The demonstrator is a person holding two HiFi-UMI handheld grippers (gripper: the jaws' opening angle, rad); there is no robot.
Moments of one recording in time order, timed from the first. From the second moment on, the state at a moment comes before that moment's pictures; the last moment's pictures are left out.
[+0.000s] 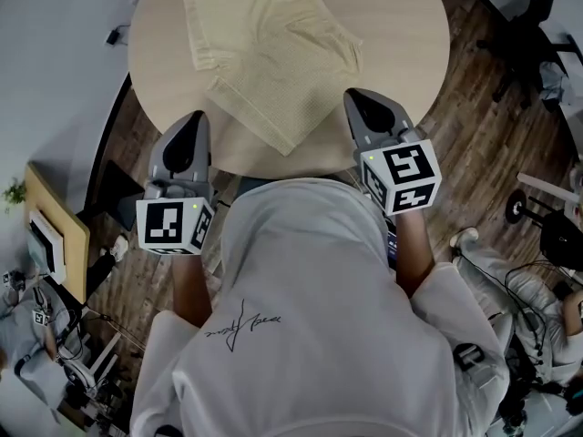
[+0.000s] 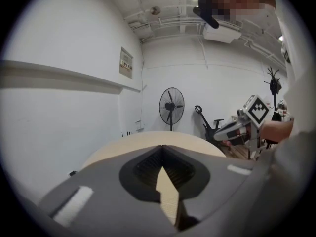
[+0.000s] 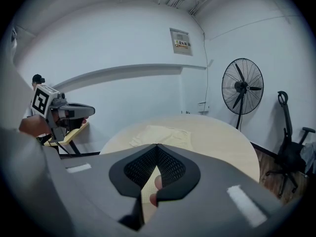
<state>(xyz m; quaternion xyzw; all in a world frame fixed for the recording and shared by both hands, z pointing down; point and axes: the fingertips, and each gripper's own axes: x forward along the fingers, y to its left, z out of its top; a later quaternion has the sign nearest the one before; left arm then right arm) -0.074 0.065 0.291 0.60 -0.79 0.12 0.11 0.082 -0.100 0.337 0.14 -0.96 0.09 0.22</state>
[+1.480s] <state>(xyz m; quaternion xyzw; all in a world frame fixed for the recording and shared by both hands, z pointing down) -0.211 0.000 0.351 0.59 -0.77 0.15 0.17 -0.017 -0.205 0.356 0.17 -0.95 0.08 0.23</state>
